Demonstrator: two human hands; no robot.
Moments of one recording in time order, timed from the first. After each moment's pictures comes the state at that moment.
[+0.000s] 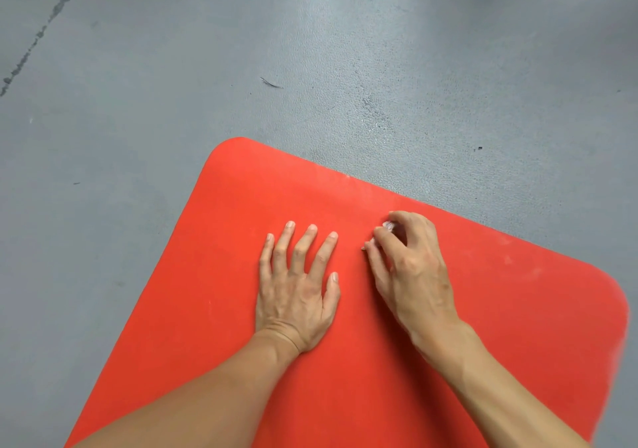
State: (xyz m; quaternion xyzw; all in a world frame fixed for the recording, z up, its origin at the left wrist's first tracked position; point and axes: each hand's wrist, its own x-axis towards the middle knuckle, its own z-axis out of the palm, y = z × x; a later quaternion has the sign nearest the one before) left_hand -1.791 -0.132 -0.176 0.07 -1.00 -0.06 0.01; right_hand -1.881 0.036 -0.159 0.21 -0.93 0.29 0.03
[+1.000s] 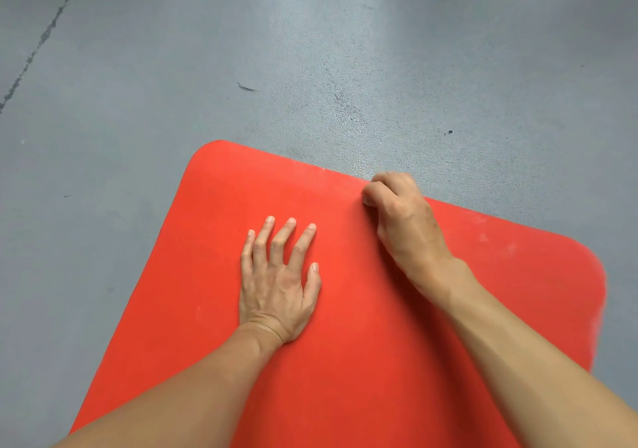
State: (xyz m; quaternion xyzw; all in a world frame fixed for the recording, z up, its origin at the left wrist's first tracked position) left_hand -1.792 -0.132 -0.177 0.07 -1.00 -0.05 0.04; right_hand -1.934 0.053 -0.167 0.27 -0.91 0.33 0.02
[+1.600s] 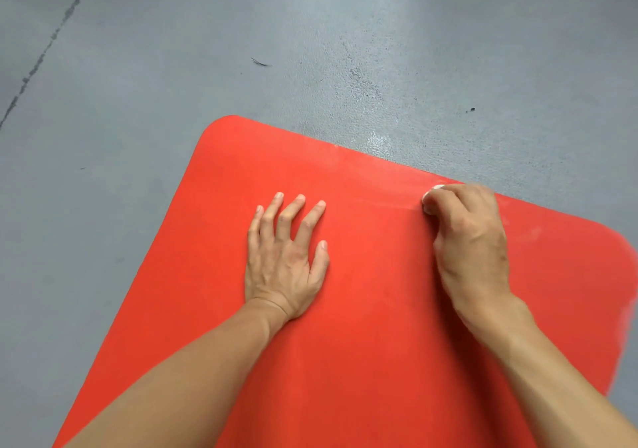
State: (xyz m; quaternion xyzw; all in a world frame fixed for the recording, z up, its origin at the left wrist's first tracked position) left_hand -1.791 -0.129 -0.178 0.08 -0.99 -0.05 0.04; right_hand -1.888 0.103 -0.165 0.14 -0.94 0.29 0.07
